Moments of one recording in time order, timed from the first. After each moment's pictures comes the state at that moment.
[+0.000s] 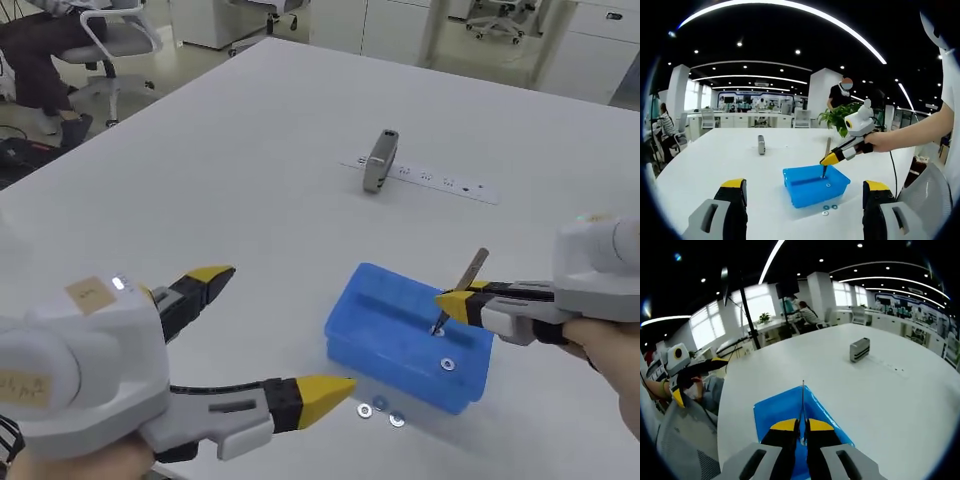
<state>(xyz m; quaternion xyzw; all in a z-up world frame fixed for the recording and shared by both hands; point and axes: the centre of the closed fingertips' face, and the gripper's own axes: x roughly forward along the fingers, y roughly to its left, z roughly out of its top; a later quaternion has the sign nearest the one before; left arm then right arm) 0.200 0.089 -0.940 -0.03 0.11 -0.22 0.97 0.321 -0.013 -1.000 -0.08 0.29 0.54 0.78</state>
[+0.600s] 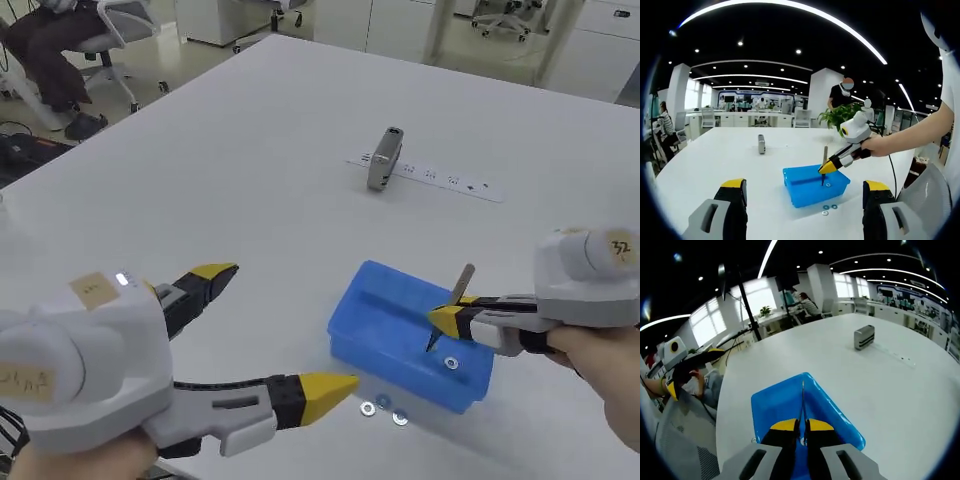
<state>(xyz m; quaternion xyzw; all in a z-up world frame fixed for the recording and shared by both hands) 0.200 0.089 -0.940 -0.03 0.12 -0.22 0.97 0.313 -0.009 -1.023 -0.09 0.32 0.55 0.77</state>
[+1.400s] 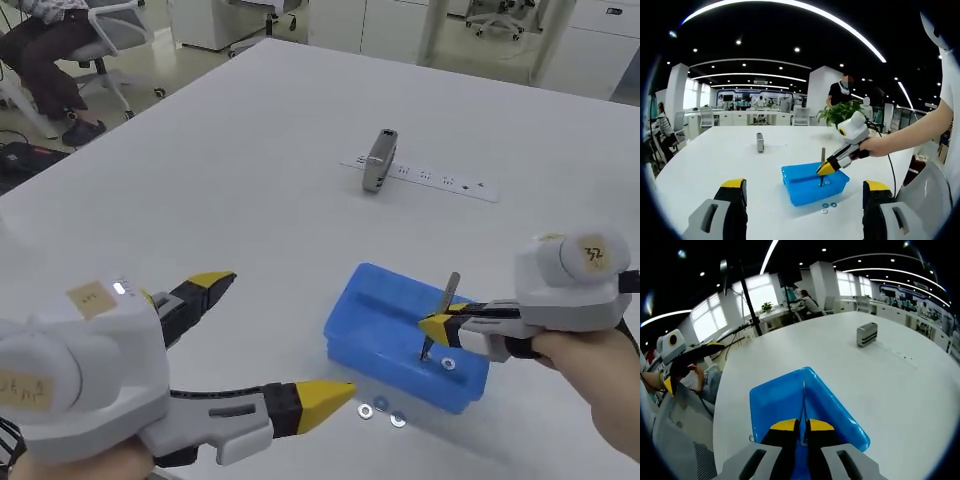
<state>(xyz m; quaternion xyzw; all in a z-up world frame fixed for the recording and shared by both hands) 0.200 0.086 -0.944 -0.02 0.12 -0.22 0.97 0.310 -0.008 -1.033 -0.10 0.32 0.55 0.76</state>
